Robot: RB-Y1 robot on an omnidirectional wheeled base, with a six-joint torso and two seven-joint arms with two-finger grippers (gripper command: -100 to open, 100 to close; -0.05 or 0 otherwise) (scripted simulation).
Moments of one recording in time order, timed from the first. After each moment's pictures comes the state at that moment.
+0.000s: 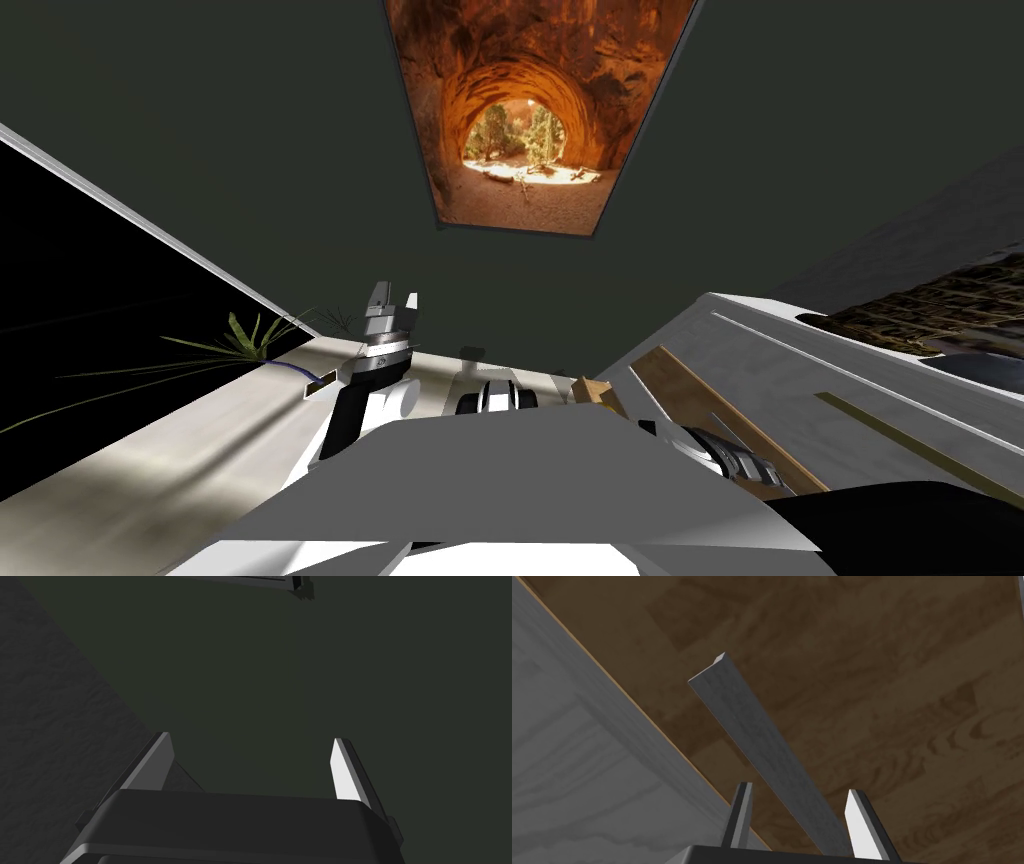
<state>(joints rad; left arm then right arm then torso) 0.46 0.03 0.04 -2.24 0.09 -0.46 -0.01 0.27 -0.53 -0.38 -0.83 1.25 0.86 0.23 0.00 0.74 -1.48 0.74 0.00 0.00</state>
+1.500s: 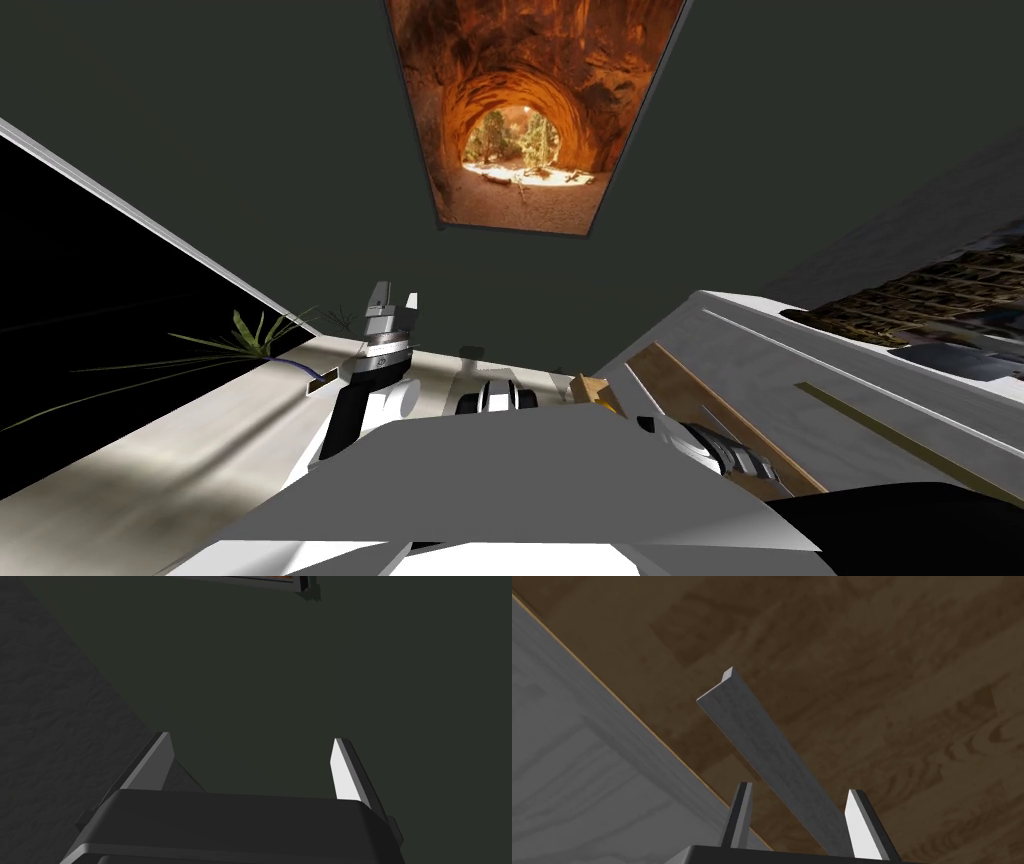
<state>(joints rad) 0.46 0.03 0.04 -2.24 0.09 -0.46 -0.01 0.26 -0.53 -0.38 -0.84 1.24 0.86 0.22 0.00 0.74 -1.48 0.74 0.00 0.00</state>
